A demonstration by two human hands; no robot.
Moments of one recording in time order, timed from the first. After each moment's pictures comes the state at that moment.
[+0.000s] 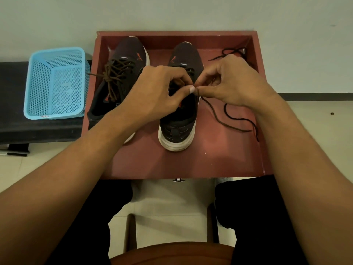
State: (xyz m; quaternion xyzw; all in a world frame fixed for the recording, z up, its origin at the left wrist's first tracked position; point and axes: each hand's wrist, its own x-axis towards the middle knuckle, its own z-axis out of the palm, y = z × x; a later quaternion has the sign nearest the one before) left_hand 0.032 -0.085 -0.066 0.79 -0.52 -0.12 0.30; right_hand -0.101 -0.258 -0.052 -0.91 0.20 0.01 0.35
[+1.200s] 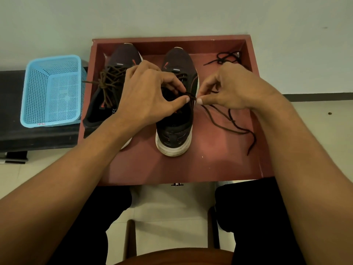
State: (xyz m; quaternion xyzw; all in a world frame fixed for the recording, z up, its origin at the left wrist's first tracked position) left_hand 0.036 -0.087 -0.072 0.83 -0.49 -0.06 0.25; right_hand -0.107 -0.272 -0.046 -0.93 0.20 0.08 0.29
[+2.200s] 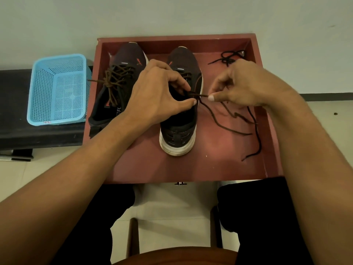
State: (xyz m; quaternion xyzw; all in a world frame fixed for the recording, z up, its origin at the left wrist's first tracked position) left_hand 0.030 -0.090 -0.070 0.82 -0.48 -0.10 0.30; right_hand -0.114 -0.281 -0.042 -0.92 0.24 0.09 0.31
